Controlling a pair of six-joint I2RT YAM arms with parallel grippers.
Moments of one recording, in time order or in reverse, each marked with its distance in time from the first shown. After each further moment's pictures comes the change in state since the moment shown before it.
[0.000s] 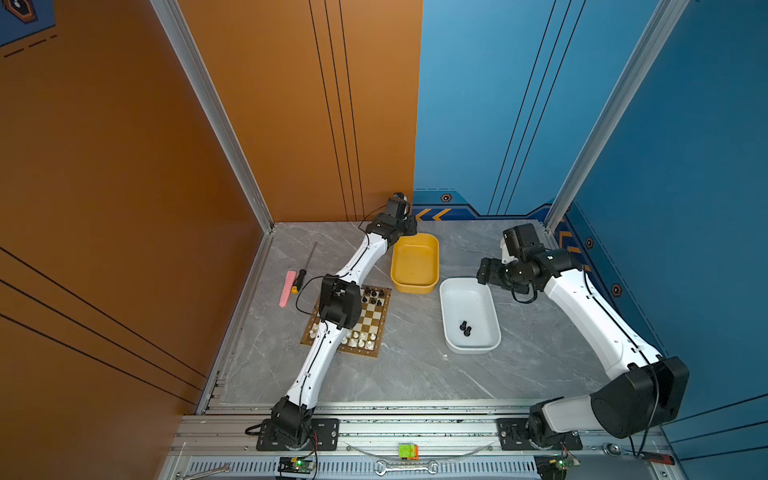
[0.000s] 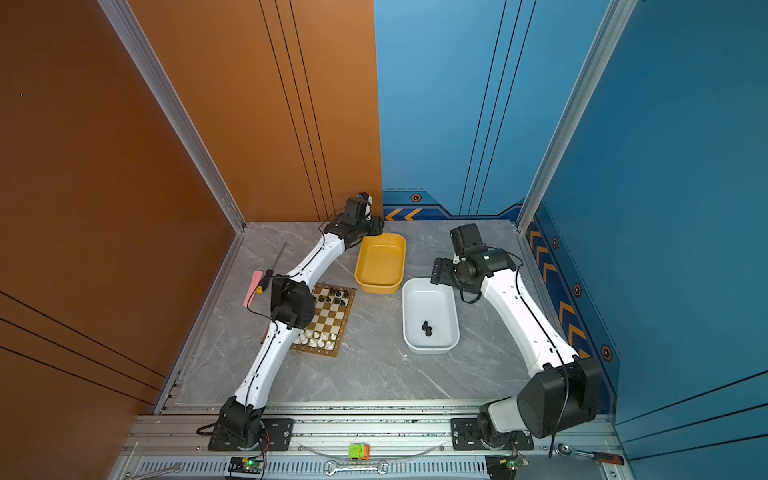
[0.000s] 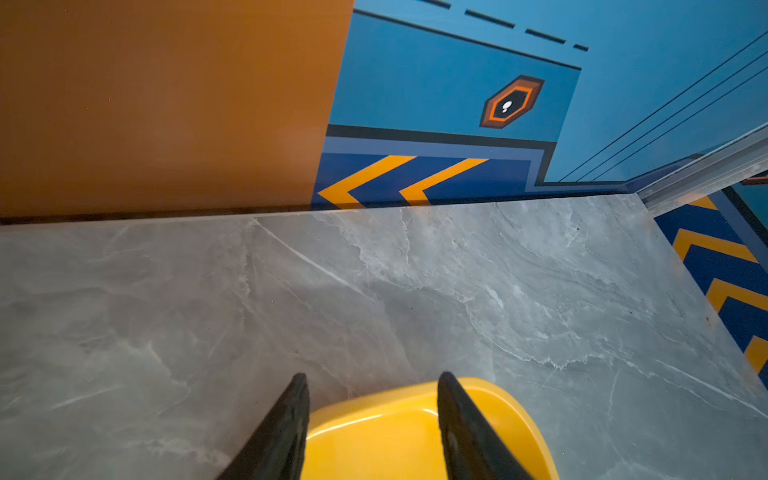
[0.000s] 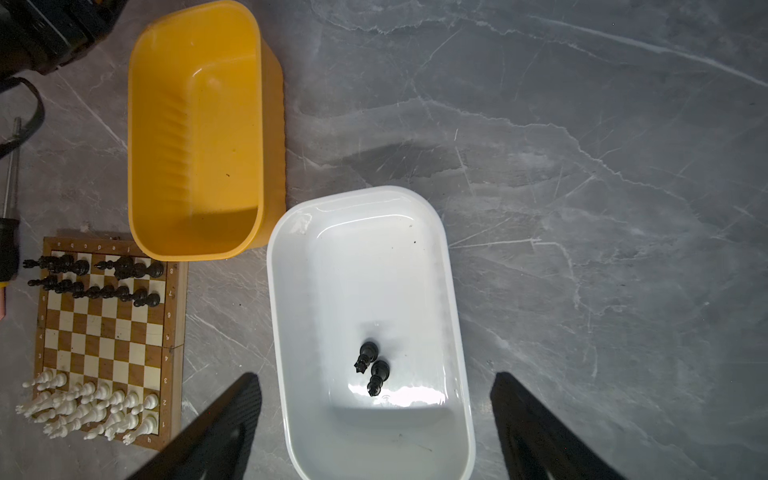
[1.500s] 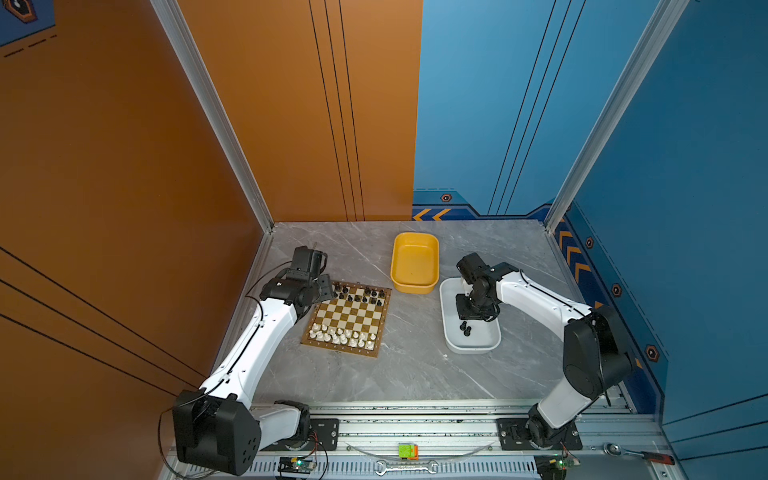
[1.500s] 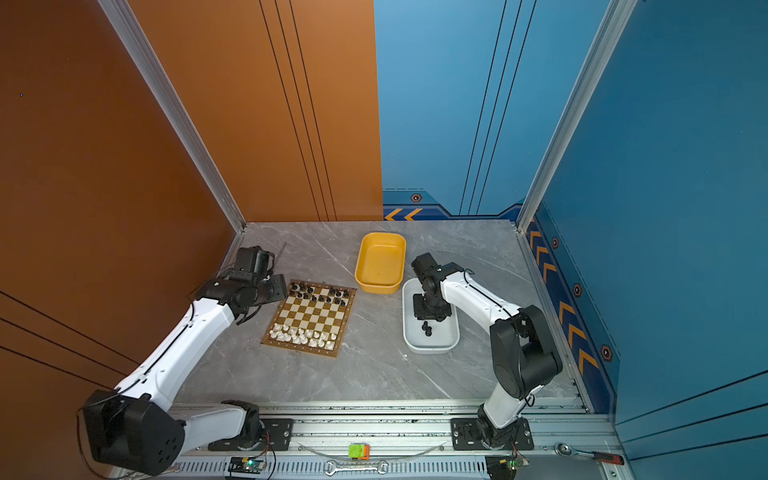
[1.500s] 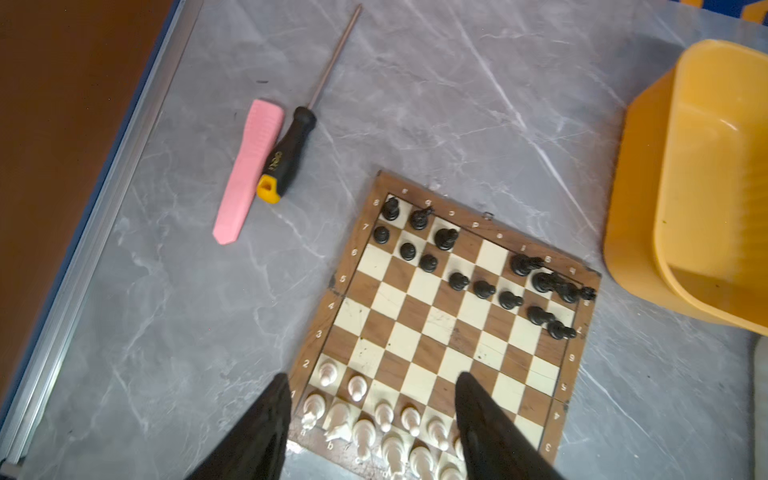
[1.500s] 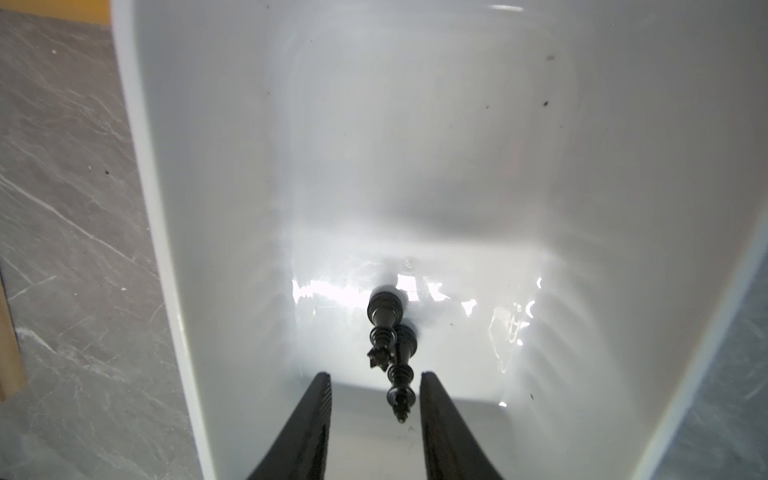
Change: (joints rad) left arm 0.265 -1.469 -1.590 -0.256 -0.265 -0.034; right arm 0.184 0.268 -0.152 0.056 -0.043 -0.040
